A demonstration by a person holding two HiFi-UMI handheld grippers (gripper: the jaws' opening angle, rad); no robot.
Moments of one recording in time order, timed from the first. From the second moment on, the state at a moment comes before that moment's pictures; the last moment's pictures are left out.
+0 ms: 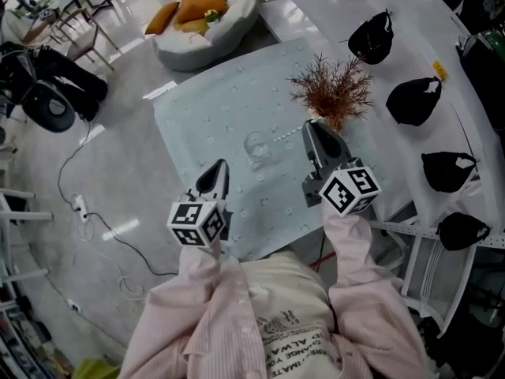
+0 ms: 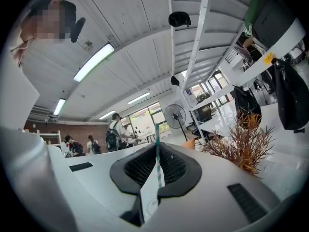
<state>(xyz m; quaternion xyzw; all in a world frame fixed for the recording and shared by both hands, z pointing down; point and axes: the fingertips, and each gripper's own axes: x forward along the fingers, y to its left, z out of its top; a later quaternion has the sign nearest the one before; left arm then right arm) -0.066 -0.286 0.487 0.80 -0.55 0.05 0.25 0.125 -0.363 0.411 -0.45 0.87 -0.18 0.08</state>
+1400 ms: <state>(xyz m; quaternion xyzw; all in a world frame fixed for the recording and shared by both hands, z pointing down) -0.069 -0.321 0.596 0.76 -0.54 0.07 0.36 0.058 -0.407 0.566 -0.41 0.85 -0.32 0.00</state>
